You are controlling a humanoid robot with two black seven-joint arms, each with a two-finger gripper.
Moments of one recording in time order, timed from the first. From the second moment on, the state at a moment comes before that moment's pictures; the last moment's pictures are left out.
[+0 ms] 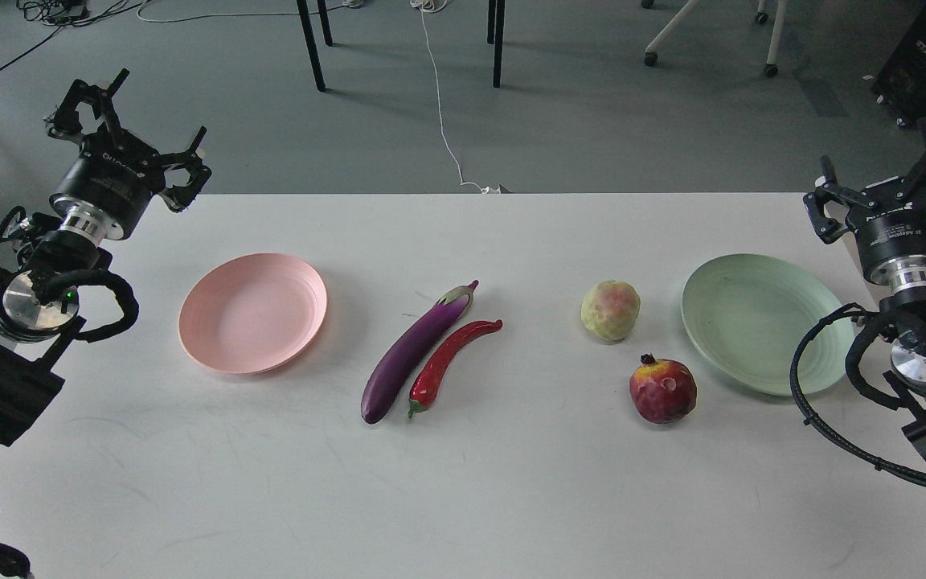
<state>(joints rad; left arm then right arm) -0.67 0.44 -0.95 -0.71 -0.12 -0.48 -0.19 0.57 -0.42 0.99 0.63 0.11 0.49 0.42</state>
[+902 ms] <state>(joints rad) -0.72 0.43 -0.94 -0.71 -0.12 -0.44 -0.21 1.13 -0.64 0.19 0.64 0.06 0.49 0.41</state>
